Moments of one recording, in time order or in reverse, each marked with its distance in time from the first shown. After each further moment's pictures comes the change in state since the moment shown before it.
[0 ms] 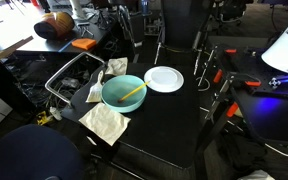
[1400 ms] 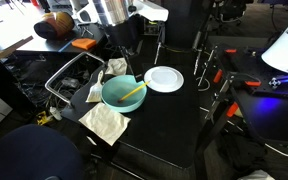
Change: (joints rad) arm 0.025 0.207 0.017 0.103 0.003 0.010 0.047
